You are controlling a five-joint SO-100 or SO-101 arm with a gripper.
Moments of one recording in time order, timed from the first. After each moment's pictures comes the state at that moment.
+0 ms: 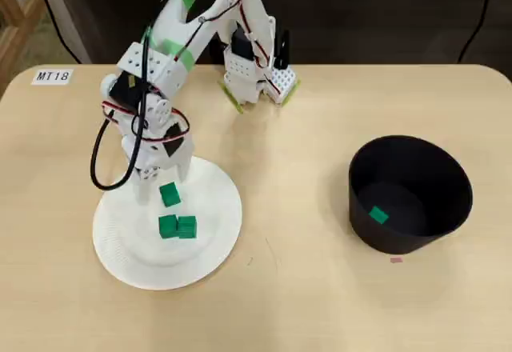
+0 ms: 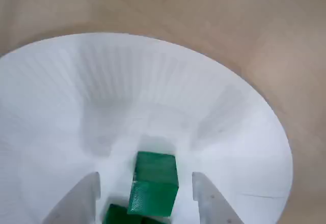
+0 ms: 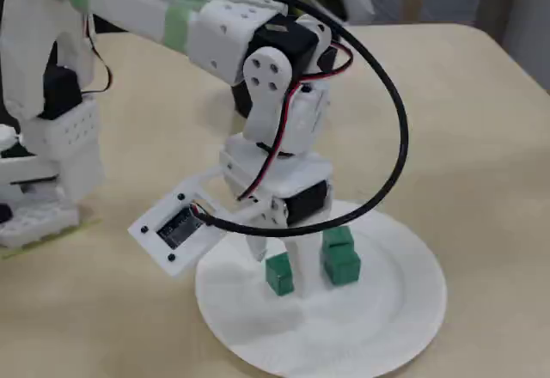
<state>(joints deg) 30.8 74.0 85.6 83.1 19.1</state>
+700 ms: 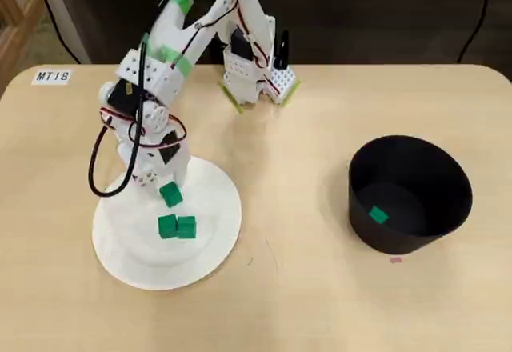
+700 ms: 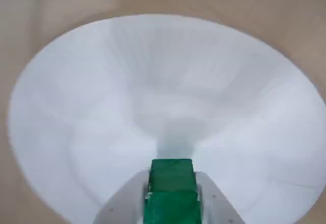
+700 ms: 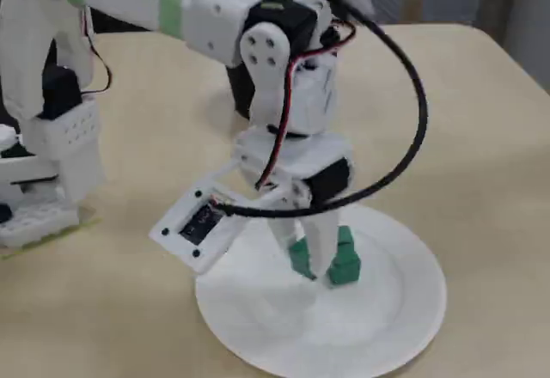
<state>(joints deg) 31.2 79.0 82.2 73.1 15.2</state>
